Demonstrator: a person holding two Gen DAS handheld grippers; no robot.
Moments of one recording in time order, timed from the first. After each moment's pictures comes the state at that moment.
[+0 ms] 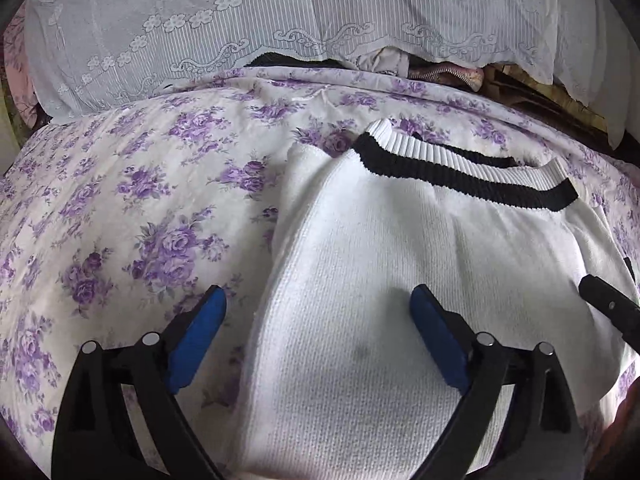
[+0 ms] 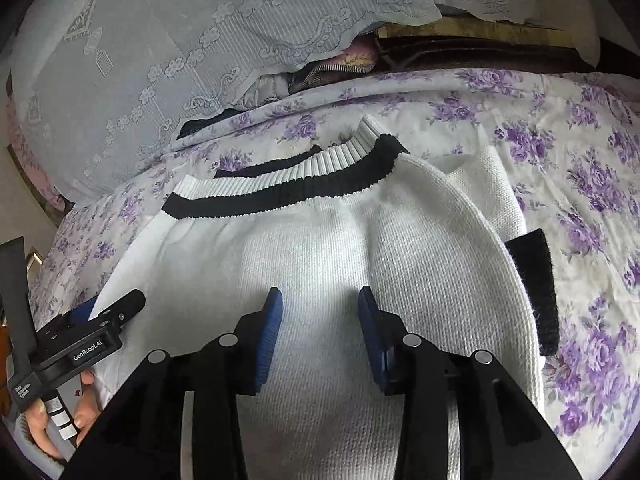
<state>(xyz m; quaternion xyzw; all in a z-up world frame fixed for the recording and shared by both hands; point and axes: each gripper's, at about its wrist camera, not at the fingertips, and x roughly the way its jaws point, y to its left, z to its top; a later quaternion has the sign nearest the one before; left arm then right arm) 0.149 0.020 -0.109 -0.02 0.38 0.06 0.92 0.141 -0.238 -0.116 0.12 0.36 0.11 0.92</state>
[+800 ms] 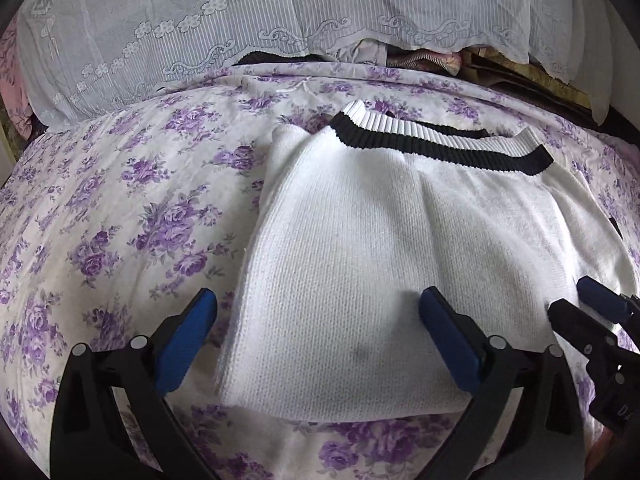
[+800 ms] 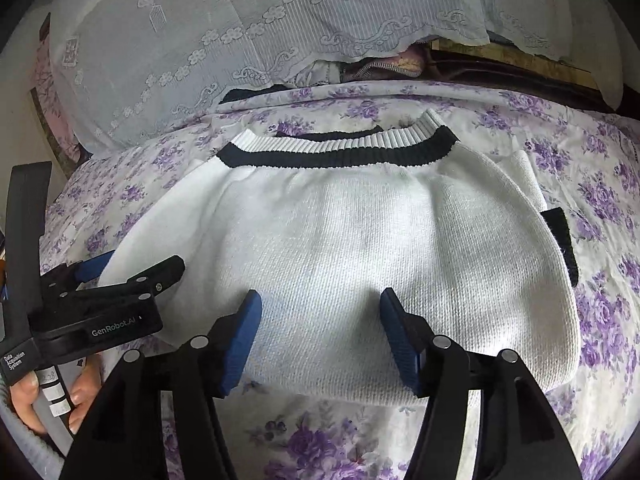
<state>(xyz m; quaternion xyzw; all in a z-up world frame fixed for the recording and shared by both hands) 0.121 0.004 -0.113 0.00 0.38 0.05 0.92 0.095 -0.190 -0.120 0.03 0.36 0.14 0.92</state>
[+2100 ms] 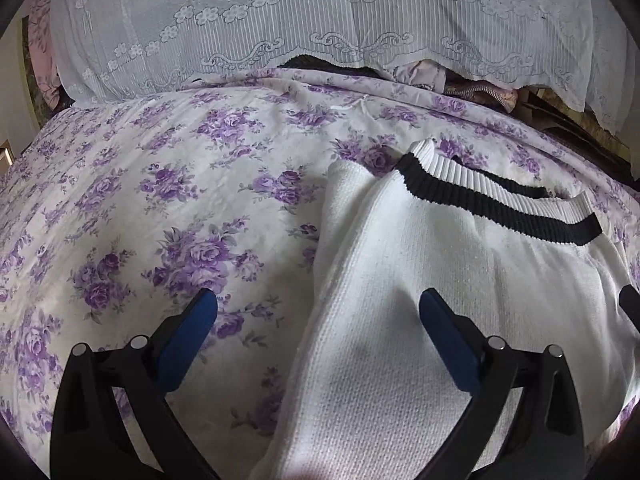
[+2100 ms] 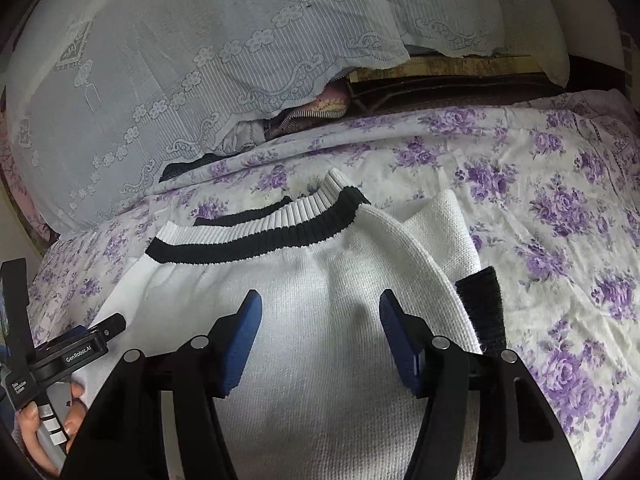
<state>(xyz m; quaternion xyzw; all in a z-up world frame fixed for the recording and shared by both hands) 0.161 0.037 -0.104 -0.05 0.37 0.11 0.92 0.136 -0.251 -0.104 0.11 0.28 0.07 0.95</state>
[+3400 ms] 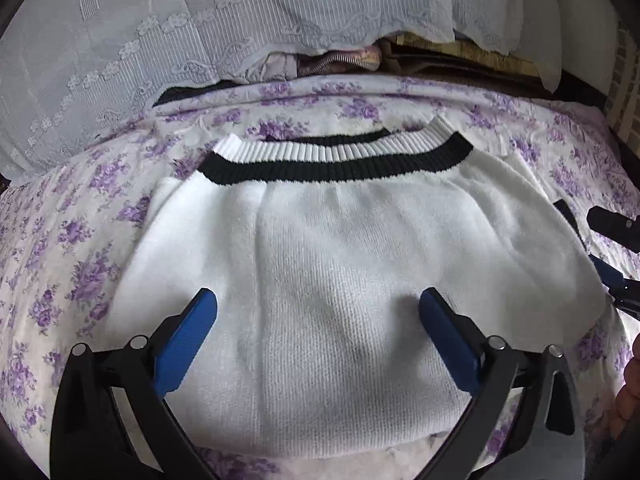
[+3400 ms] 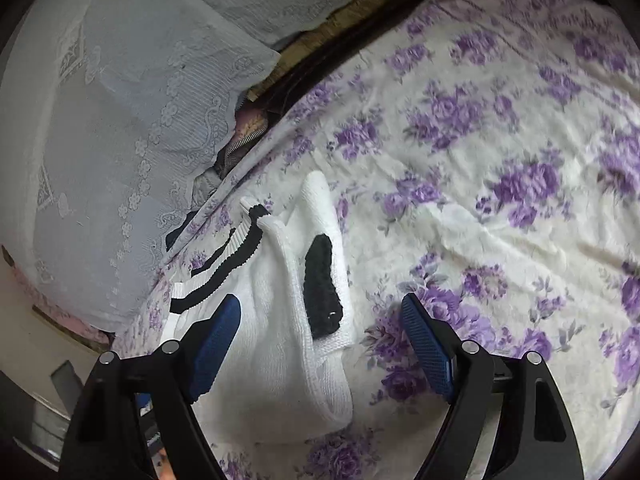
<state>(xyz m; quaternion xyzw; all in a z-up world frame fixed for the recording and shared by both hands) 0.141 -0.086 -0.105 0.05 0.38 -0.03 0.92 0.118 -0.369 -0.137 0.37 0.33 0.07 0.87</state>
